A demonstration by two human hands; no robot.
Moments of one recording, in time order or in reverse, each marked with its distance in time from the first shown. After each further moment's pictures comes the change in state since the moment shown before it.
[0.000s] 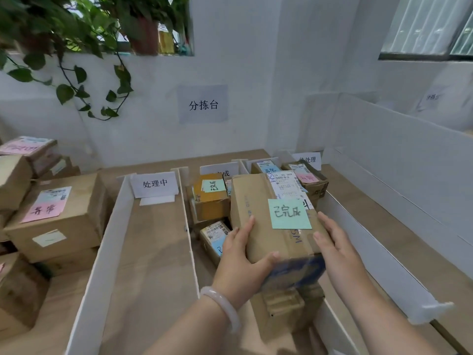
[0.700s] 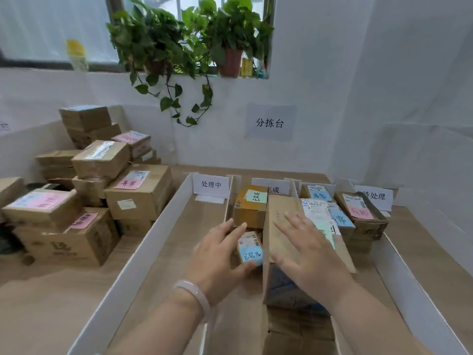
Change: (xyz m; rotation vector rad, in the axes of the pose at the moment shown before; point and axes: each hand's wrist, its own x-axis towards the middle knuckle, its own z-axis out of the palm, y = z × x) left_hand -0.034 0.024 -0.016 0.801 0.374 0.017; right_hand 0.040 -0.035 0.014 -0.803 -0.529 -0.718
